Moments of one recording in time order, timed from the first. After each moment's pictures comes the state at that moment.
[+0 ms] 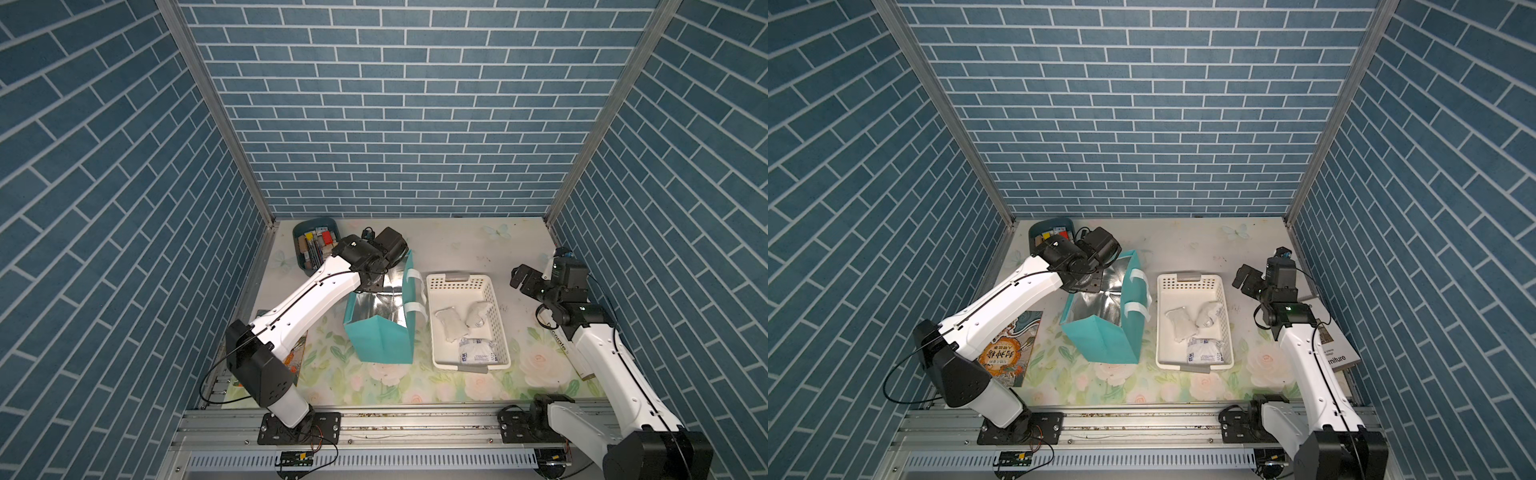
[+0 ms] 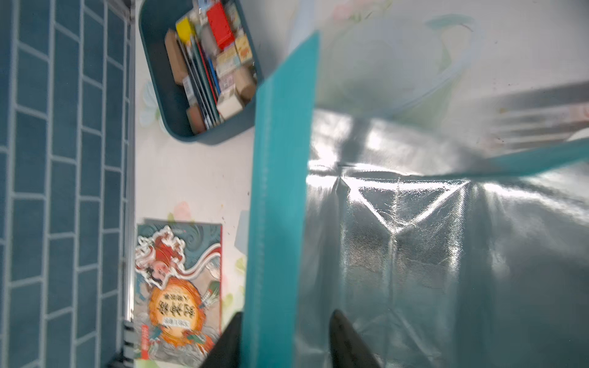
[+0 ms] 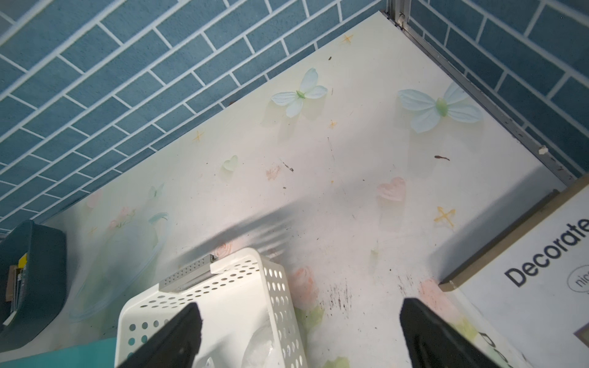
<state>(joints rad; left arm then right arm) -0.70 1.62 1.71 -1.37 -0.49 -0.59 0.05 1.02 0.83 -0.44 -0.03 0.44</state>
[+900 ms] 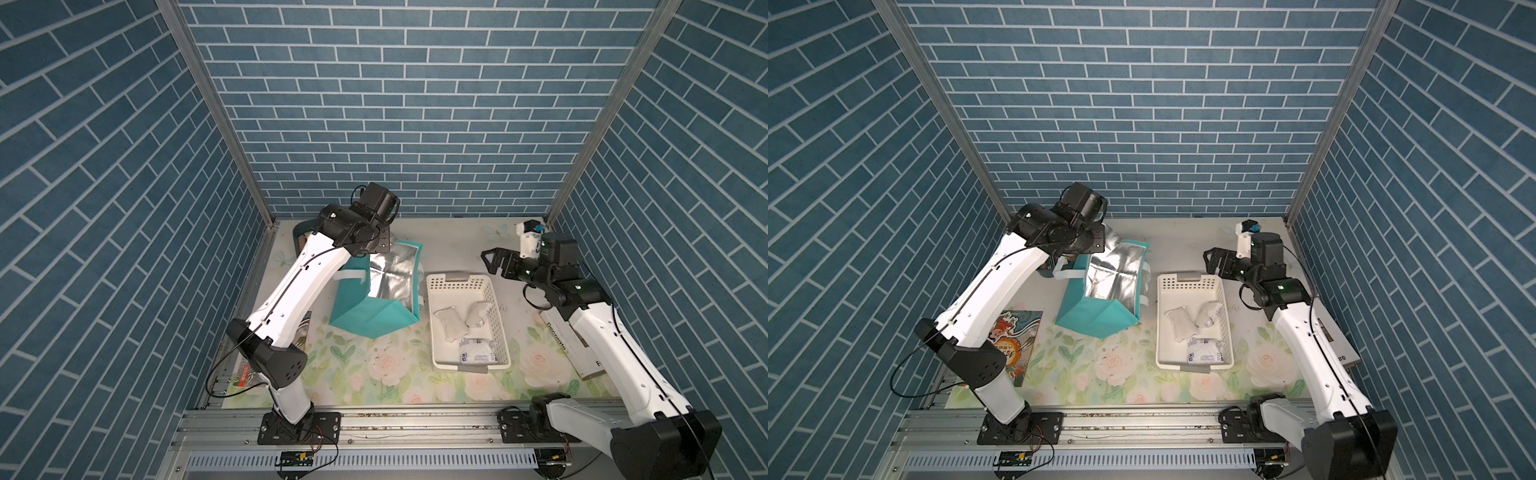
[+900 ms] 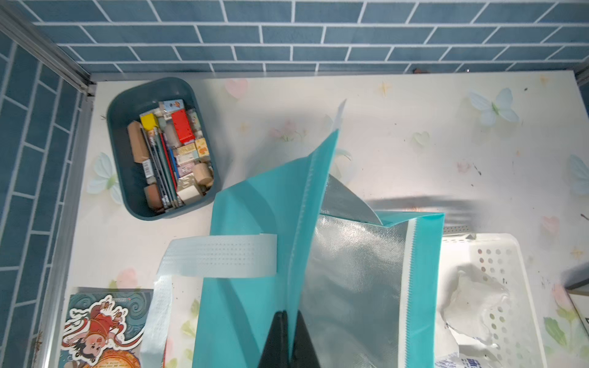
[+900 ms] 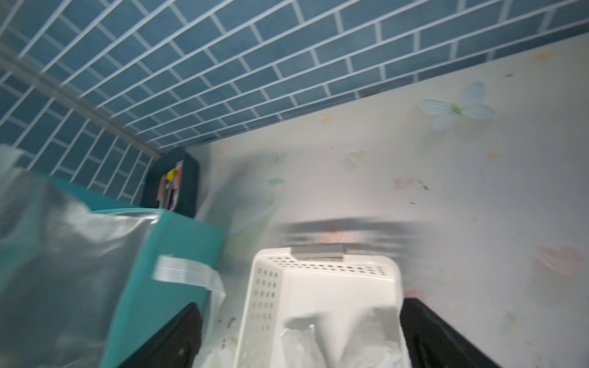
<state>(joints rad) -0.62 1.76 2.10 -1.34 -0.31 -0.51 0.30 1.18 1.14 -0.50 -0.30 0.35</state>
